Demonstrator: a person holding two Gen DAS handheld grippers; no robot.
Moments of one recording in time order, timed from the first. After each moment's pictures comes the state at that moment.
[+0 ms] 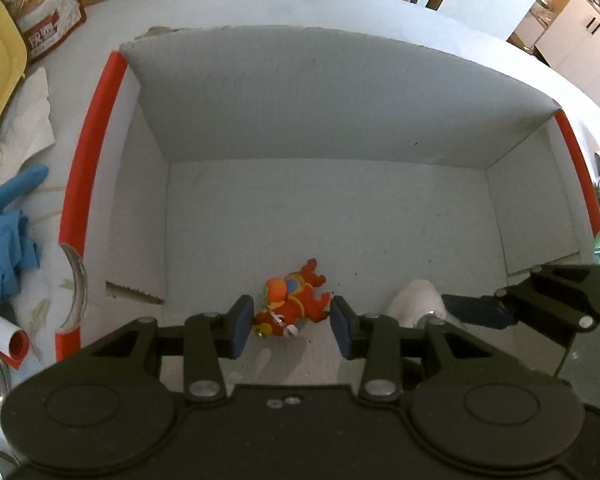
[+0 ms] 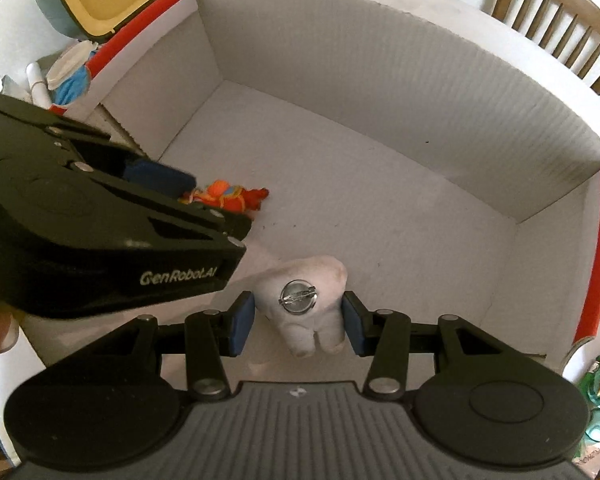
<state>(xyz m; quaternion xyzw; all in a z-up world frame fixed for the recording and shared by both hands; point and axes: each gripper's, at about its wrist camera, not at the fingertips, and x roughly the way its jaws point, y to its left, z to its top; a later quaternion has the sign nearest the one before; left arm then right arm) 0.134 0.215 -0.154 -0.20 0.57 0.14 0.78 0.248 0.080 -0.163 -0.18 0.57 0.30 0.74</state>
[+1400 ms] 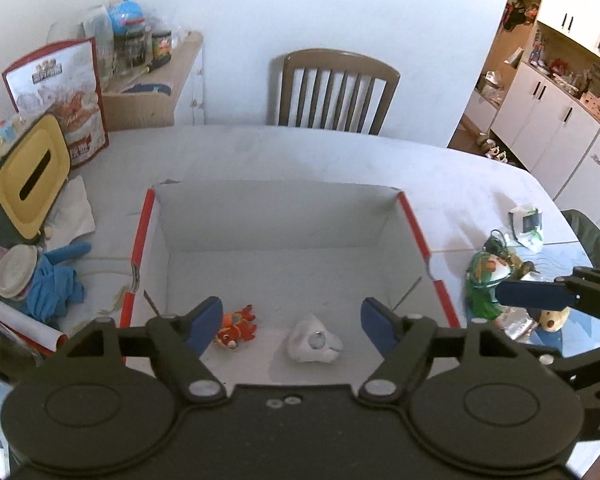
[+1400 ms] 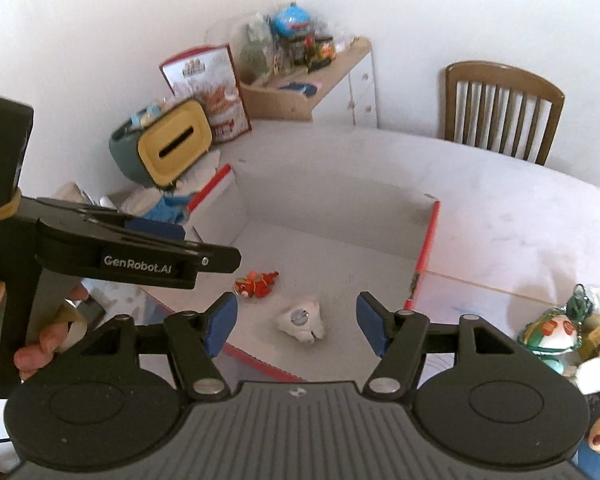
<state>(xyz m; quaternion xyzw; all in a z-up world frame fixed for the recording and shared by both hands) 0.055 0.130 -0.040 -0.16 0.40 0.16 0.89 0.164 -0.036 -0.036 -0.03 0.40 0.33 0.85</state>
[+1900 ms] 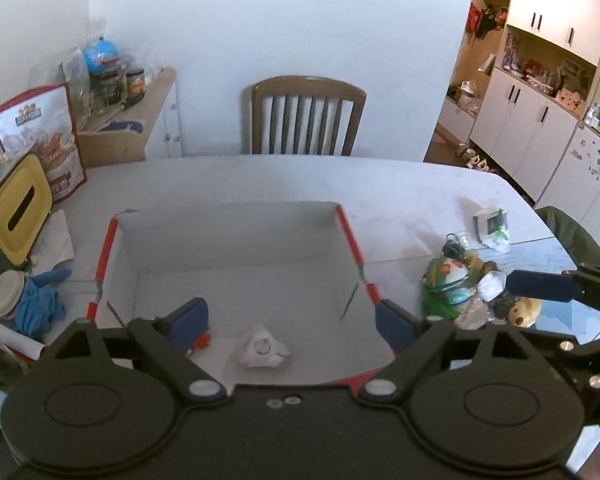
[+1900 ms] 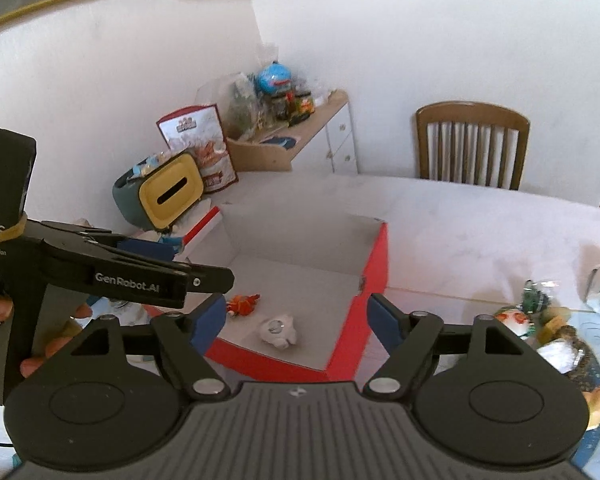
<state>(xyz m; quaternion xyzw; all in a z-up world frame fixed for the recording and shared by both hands) 0.053 0.067 -0.019 -0.13 0.36 0.15 0.91 0.124 -0.113 -0.019 0.01 0.33 0.32 0.89</state>
